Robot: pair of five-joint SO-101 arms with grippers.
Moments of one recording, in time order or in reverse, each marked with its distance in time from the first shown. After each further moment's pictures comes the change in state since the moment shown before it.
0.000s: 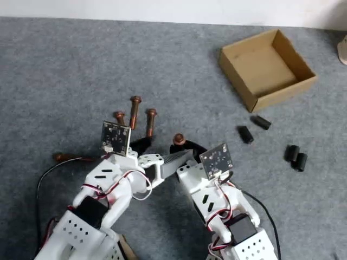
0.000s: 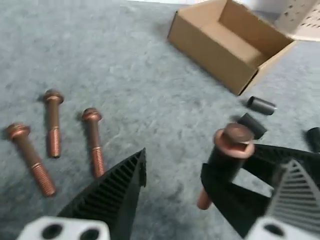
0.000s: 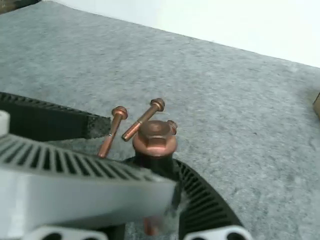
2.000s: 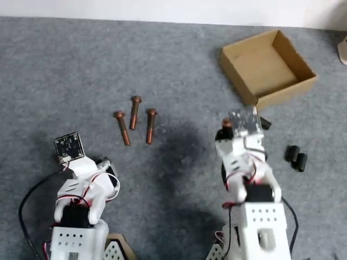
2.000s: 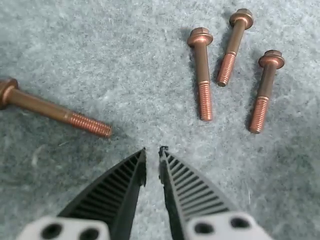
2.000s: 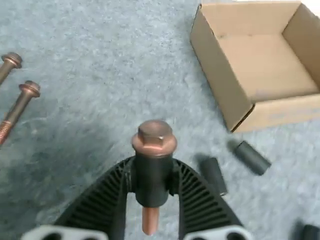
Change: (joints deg) left arm -32.4 -18.2 13.5 21.9 4.1; right arm 25.8 42.7 -26.3 0.3 13.2
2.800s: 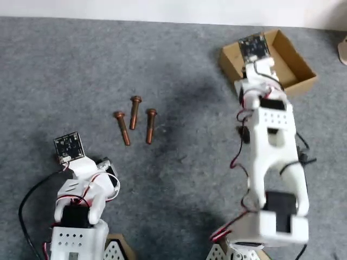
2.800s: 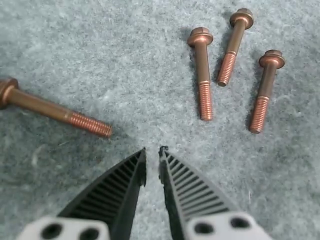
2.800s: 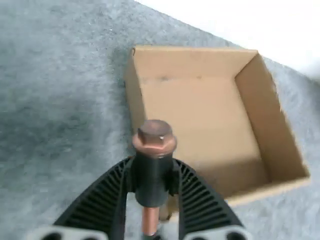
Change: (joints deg) left arm 0.0 0.1 0.0 0.0 0.1; right arm 8.4 61.6 -54.6 -5.7 15.0
